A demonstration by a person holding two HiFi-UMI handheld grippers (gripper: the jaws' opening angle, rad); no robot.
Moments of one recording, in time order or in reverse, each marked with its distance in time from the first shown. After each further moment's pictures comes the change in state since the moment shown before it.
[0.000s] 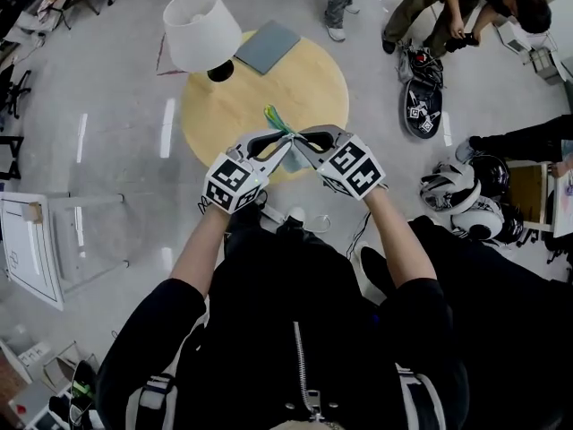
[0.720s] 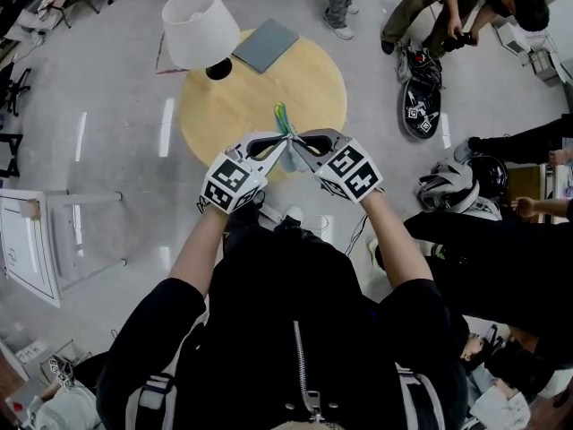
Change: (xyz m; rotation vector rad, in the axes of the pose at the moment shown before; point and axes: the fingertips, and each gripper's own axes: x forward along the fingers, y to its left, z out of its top) left arm 0.001 -0.009 -0.004 0.049 0.037 0.002; right arm -0.006 0.007 -0.012 0.030 -0.011 -0.007
